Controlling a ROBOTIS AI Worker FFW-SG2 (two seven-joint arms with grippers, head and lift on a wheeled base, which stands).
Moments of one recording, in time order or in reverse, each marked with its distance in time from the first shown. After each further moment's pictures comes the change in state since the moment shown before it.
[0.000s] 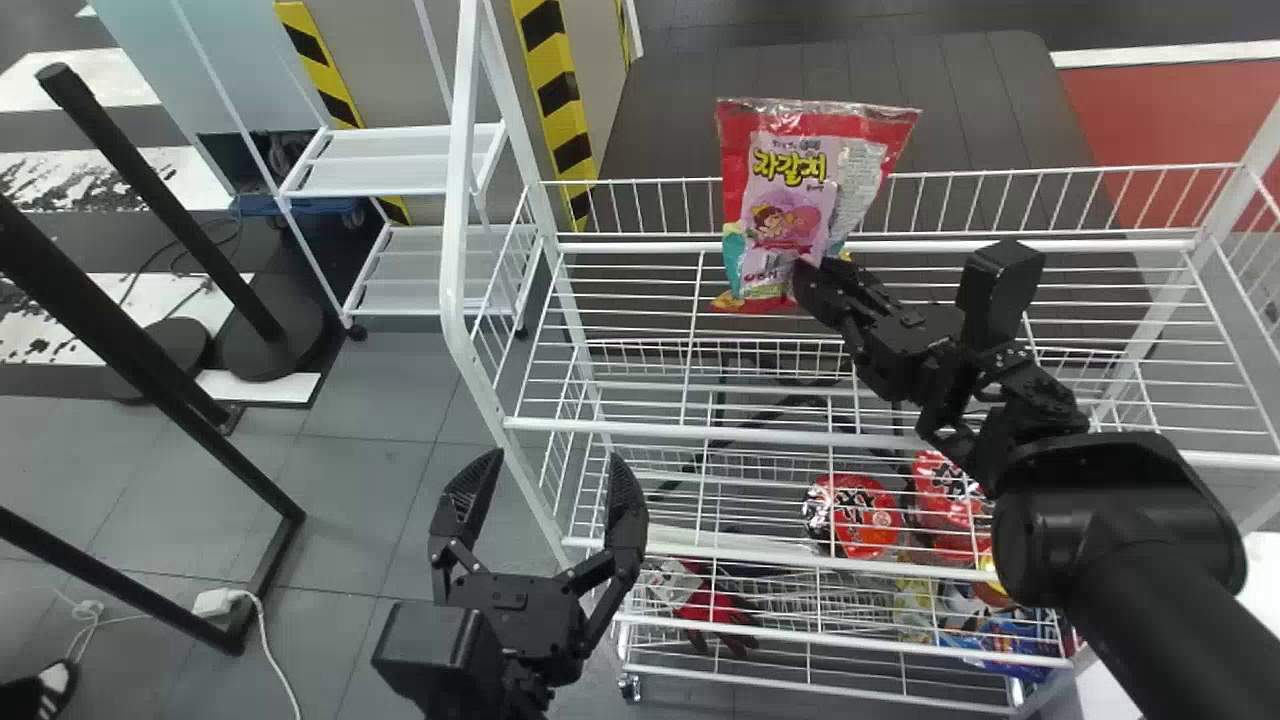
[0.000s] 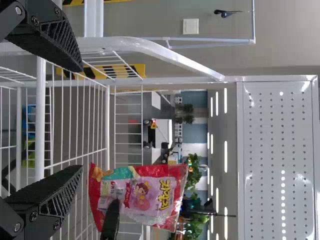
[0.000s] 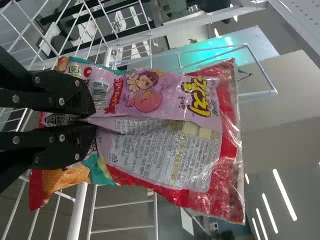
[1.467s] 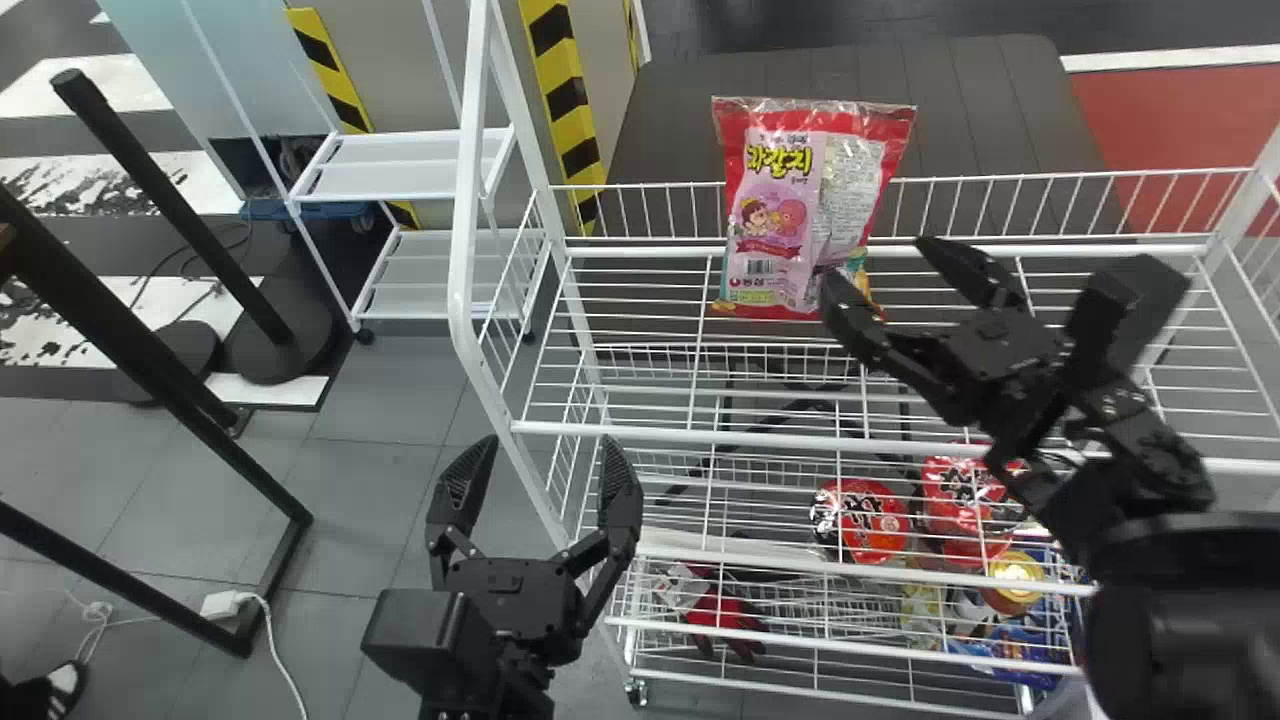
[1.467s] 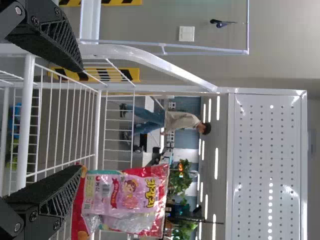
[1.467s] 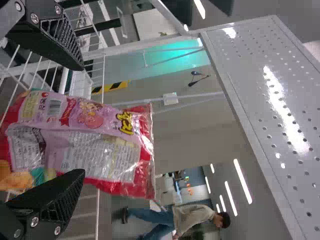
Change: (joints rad) left arm -0.042 -0.001 0.006 0.018 0.050 -0.019 0.002; right arm 0.468 -0.003 -0.197 -0.856 0.150 0.280 -0.036
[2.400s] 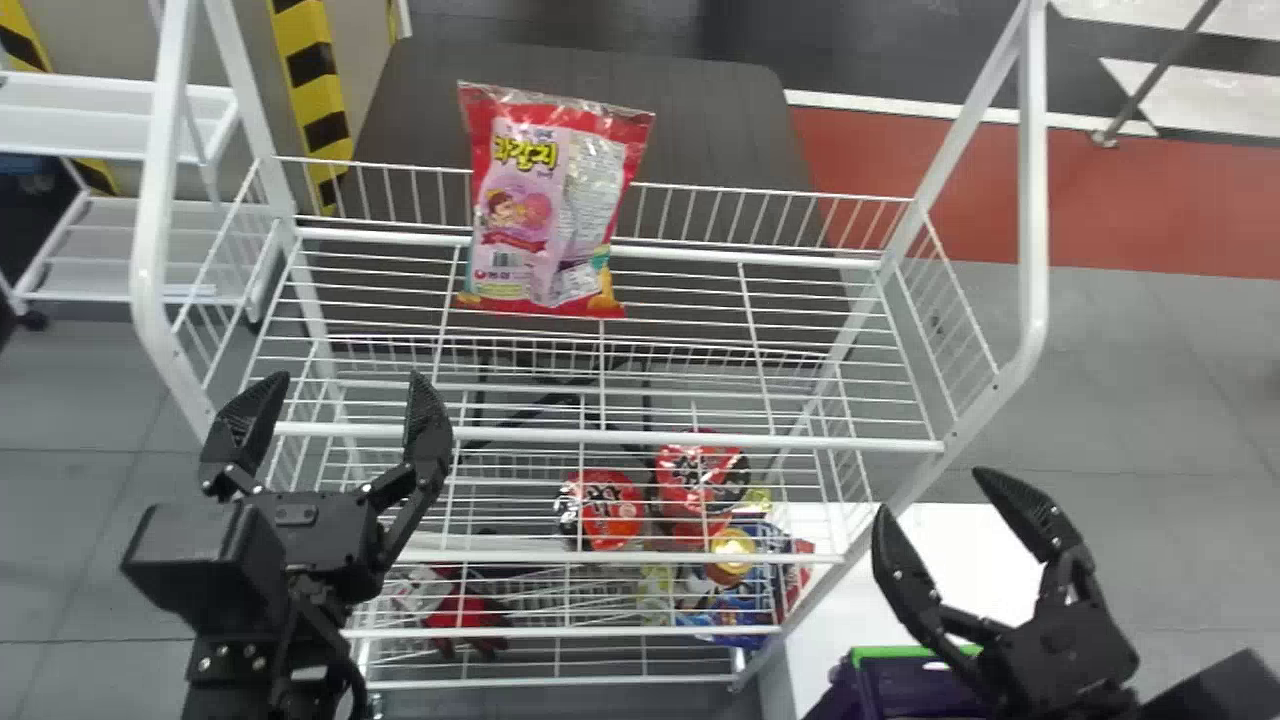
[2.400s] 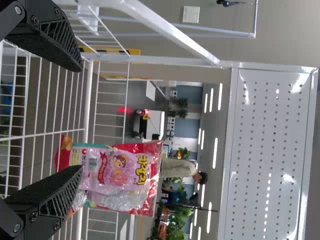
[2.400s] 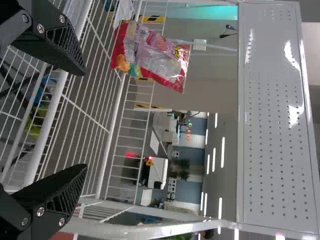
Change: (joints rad) left arm -0.185 -0.003 -0.146 0.045 -0.024 0.142 0.093; right arm 0.585 -0.093 -0.371 -0.113 -0.011 -0.503 0.095
